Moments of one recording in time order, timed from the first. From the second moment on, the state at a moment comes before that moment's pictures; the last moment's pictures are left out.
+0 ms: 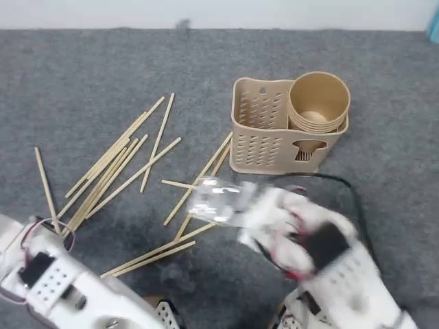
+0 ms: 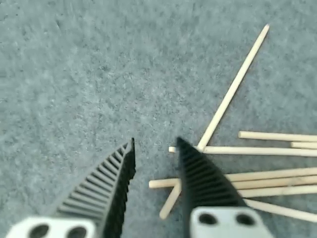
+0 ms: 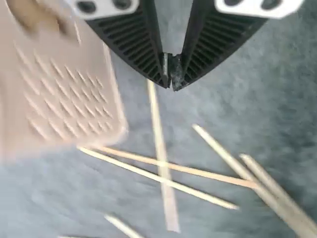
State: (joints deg) left arm -62.6 -55.1 79.2 38.6 7.6; right arm -43.6 -54.1 40.9 77.0 38.5
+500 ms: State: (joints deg) left arm -62.7 -8.7 55.7 34.0 10.0; right arm -55.6 -10.0 19.6 59.3 34.0
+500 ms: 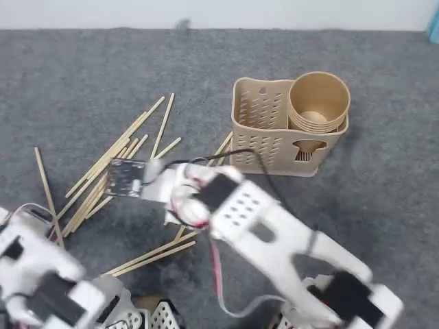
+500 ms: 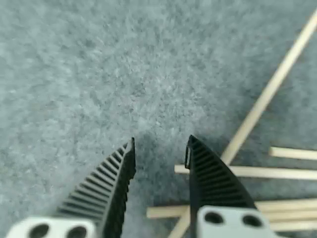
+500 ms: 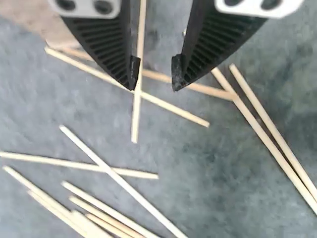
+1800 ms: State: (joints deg) left arm -62.9 -1.7 49.1 37.8 10.2; right arm -50.1 27.4 -0.1 47.2 33.6
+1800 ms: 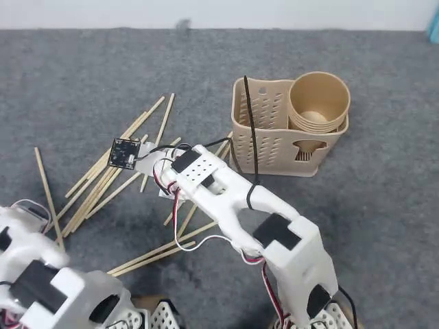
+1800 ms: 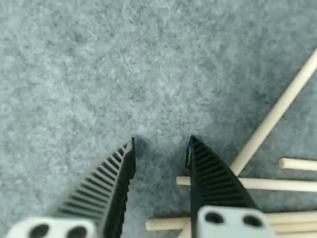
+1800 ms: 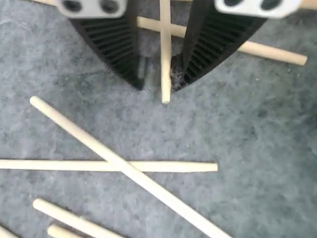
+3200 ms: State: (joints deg) left arm -62.9 -1.7 49.1 37.8 10.2; right arm -48.1 -40.6 13.4 62.3 10.3
